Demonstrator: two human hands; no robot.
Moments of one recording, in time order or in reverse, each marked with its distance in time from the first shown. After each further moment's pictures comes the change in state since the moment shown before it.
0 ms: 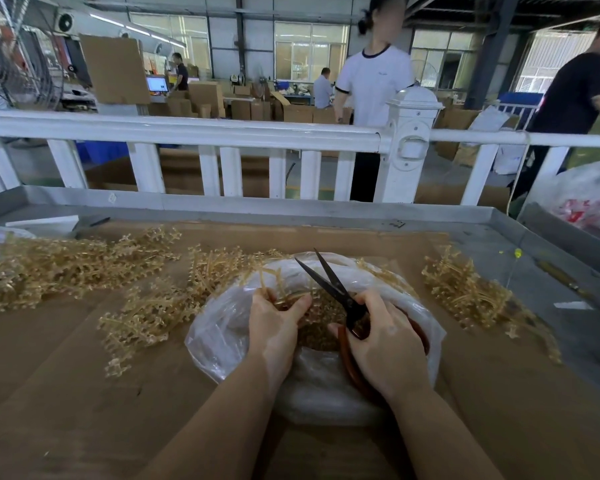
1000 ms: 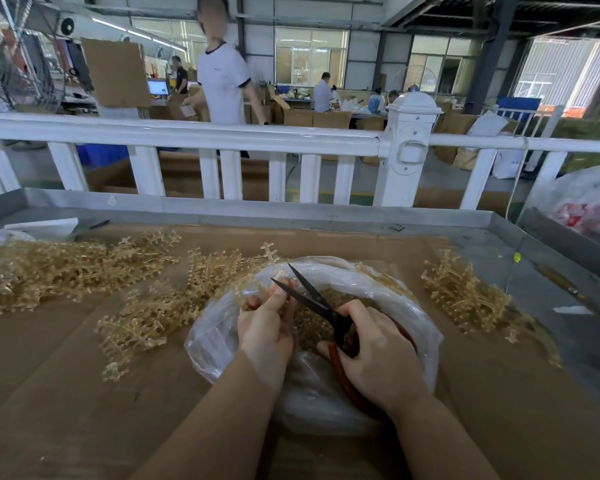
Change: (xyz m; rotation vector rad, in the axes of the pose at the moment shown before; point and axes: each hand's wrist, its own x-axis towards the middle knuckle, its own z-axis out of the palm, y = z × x) left_hand -0.002 0.026 0.010 -0.750 0.189 -0.248; right_hand -0.004 -0.002 -0.003 -0.005 -0.099 -0.146
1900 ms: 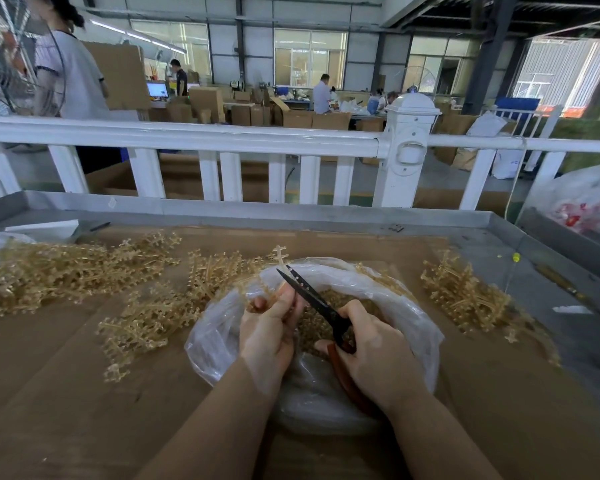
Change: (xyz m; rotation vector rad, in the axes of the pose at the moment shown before) left_hand 0.005 -0.001 -0.012 0.069 -0.106 -0.033; right_hand 0.004 -0.004 0.001 -0.002 -0.015 -0.054
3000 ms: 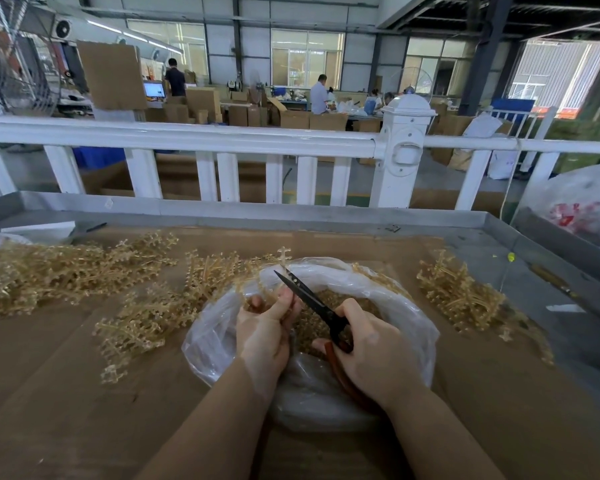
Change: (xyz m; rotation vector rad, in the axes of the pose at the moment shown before) left_hand -0.002 -0.002 0.000 0.068 -0.009 0.061; right_hand 0.000 0.004 -0.002 -0.059 0.032 -0.028
